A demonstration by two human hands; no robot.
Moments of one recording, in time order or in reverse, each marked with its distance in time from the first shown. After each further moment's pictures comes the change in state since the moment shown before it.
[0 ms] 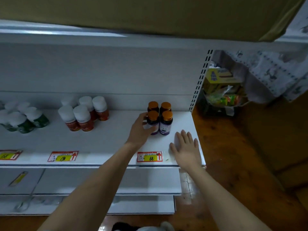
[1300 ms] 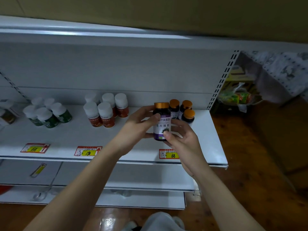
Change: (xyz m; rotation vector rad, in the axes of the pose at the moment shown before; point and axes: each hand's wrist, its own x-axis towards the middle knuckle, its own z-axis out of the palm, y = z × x) left_hand -0.063 0.066 -0.112 -0.393 -0.175 -0.102; right_hand -0.062 -0.139 -0.072 1.469 0.020 -0.098
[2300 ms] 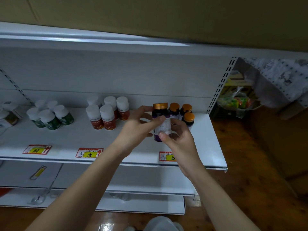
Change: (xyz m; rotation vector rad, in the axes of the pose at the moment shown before) left_hand -0.007 0.012 0.006 0.172 0.143 0.052; right_hand 0.001 0.001 0.012 -0.110 0.014 -0.081
